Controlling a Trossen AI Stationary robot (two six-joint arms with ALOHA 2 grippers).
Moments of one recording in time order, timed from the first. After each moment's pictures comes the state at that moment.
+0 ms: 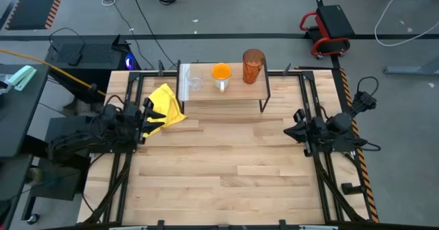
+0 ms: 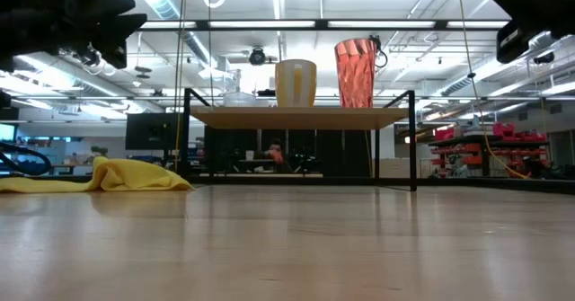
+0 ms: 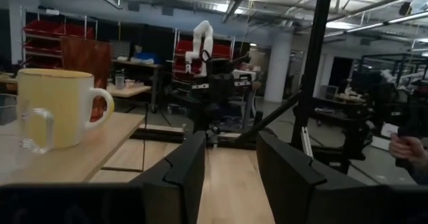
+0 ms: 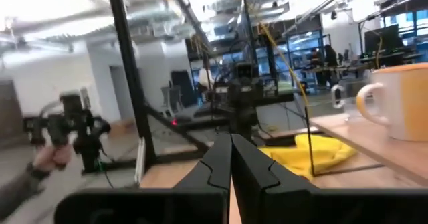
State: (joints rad) left arm 0.34 0.01 0.07 0.17 0.35 -0.20; right arm 0.62 0.00 0.01 0.27 0.57 0.02
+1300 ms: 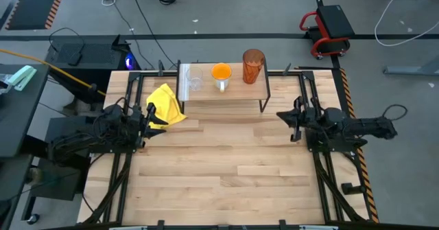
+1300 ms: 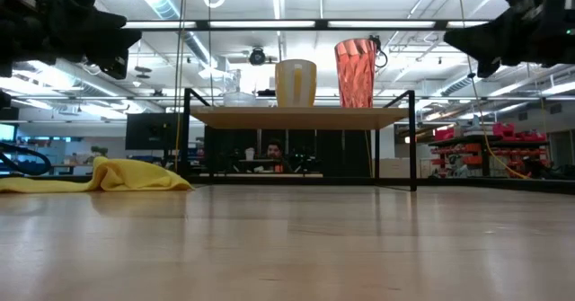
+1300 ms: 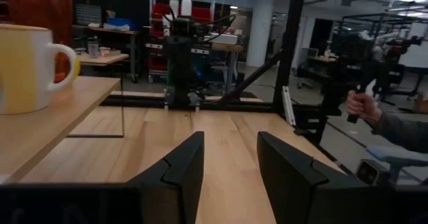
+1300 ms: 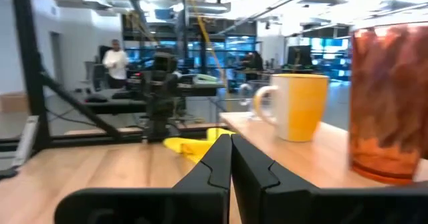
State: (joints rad) left arm 0.34 0.01 0.07 0.02 0.46 -0.12; right arm 0.02 0.00 0.01 0.16 0.22 -0.06
